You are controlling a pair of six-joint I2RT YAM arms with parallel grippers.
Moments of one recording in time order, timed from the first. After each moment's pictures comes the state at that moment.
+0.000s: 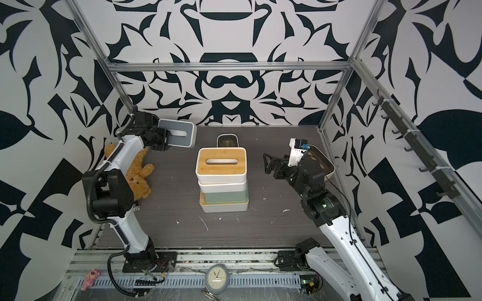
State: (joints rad) left arm 0.05 1.81 1.62 -0.66 0.28 -1.39; right arm 0.38 0.79 0.91 -0.34 -0.03 0.47
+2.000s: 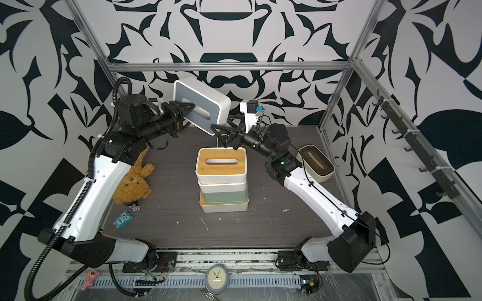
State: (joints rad) left arm -0.40 1.40 1.77 -0.57 0.33 -1.36; right arm 0.60 1.35 1.29 0.34 -0.49 0.44
